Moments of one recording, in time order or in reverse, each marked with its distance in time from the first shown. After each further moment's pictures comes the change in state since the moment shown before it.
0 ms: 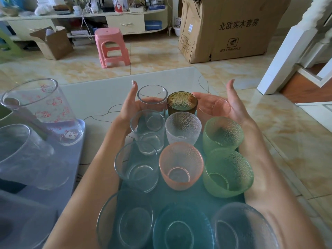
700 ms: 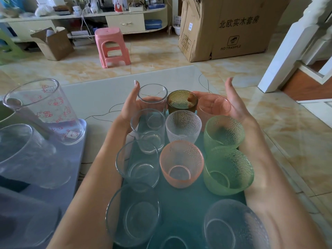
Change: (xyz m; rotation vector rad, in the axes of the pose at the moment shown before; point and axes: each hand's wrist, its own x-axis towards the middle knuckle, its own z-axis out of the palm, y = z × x) left_hand 0.001 -0.001 0.000 0.009 0.018 -0.010; right_hand 0.004 0.001 -0.004 -0.067 -0.031 0.012
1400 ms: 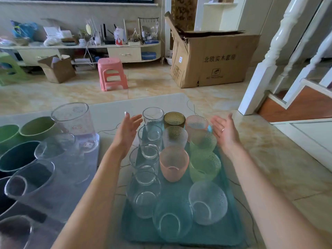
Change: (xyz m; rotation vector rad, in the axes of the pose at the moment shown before) left_hand -0.071 -0.001 0.011 0.008 0.335 0.222; right_hand -0.085 0.007 0.035 -0.056 0.688 -0.190
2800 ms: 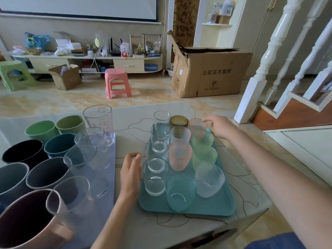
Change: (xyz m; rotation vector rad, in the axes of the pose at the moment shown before) left_hand -0.165 -0.023 0.004 0.024 0.337 0.101; right_hand -0.061 -0.069 0.021 -1.388 -0.124 -0.301
